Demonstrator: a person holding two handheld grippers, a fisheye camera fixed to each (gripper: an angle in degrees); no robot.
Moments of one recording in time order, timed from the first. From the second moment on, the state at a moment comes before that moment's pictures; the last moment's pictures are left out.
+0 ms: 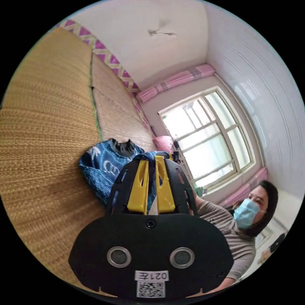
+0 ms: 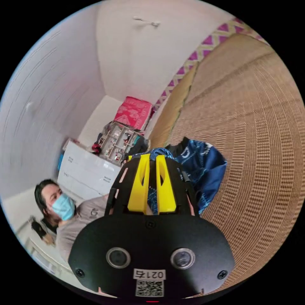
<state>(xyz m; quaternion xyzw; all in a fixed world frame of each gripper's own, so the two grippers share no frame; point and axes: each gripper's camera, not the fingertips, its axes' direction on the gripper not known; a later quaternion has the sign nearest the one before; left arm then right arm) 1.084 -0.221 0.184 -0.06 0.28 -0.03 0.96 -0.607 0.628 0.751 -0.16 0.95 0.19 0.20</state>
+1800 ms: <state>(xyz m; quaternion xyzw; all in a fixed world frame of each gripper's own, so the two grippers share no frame) 1.243 -0.049 0.240 -0.15 0.00 0.08 0.98 -0.619 0.811 0.748 -0.24 0.93 0.24 -0.11</state>
